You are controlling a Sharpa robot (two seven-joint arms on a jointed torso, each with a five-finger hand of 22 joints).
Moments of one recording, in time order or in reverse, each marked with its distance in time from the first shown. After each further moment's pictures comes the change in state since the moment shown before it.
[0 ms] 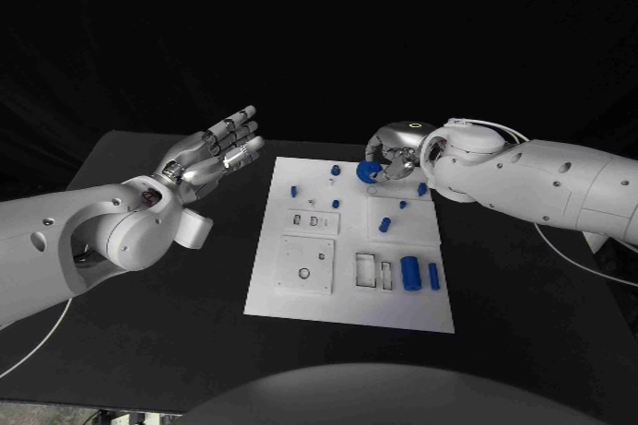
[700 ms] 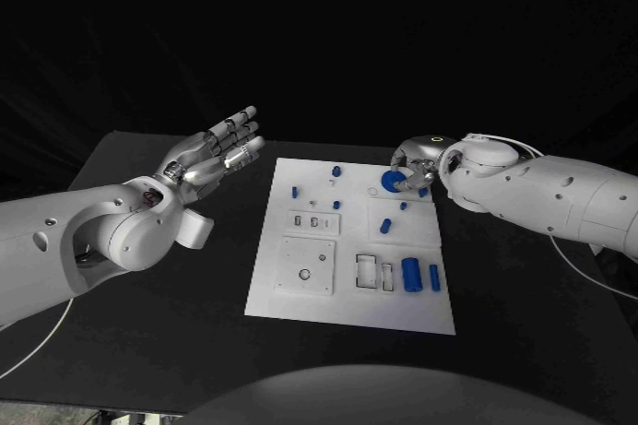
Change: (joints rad) left arm 0.000 -0.002 0.000 0.000 0.000 -0.006 0.004; left_hand -0.009 0.001 0.000 0.000 -0.005 0.000 0.000 0.000 0.000 0.000 0.000 0.000 0.000 -0.004 -0.004 0.000 0.000 0.000 -0.004 -0.004 0.000 0.000; right arm -0.060 -0.010 0.002 -0.121 -0.015 0.007 -0.004; right_hand -0.002 0.003 -0.003 -0.003 -0.004 -0.003 -0.003 -0.008 0.000 0.000 0.000 0.000 0.000 0.000 0.000 0.000 -0.001 0.000 0.000 0.000 0.004 -0.001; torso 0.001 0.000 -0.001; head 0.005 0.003
